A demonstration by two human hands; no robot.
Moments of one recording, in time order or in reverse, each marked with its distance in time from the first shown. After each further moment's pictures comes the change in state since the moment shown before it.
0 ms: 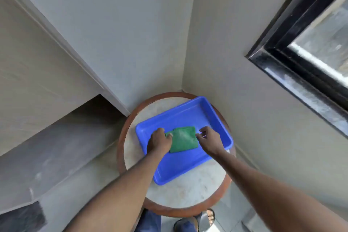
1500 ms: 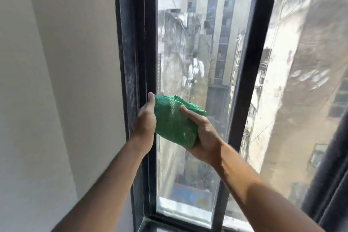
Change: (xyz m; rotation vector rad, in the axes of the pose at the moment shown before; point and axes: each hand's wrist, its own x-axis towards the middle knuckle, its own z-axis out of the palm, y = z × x) left_hand -0.358 0.638 -0.296 -0.988 -0.290 1.171; right_hand -0.257 -0.223 -0.648 1.436 0.145 -0.750
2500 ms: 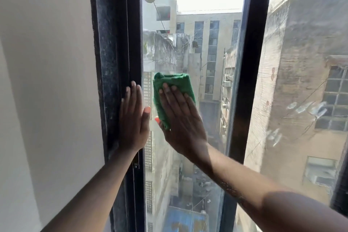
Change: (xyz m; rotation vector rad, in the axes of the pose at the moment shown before) left_hand 0.130 -0.004 0.004 0.934 0.179 0.983; right_hand 0.126 -0.040 -0.024 -2.222 0.466 -1.325
